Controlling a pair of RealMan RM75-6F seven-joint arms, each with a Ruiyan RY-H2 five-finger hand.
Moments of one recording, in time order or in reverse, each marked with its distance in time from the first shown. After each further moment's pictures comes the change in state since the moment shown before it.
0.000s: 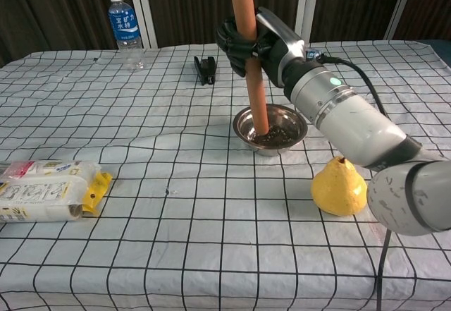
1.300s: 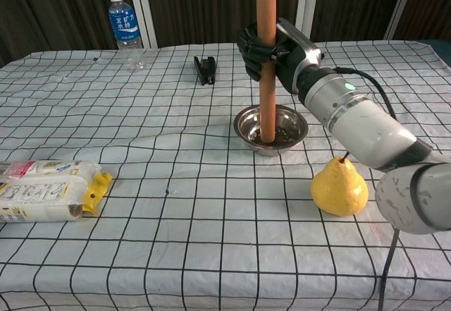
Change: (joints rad) left arm 0.006 0.005 0.001 0.003 0.004 0.014 -0.013; right arm -0.014 -0.010 -0.010 0.076 0.034 -0.023 0.170
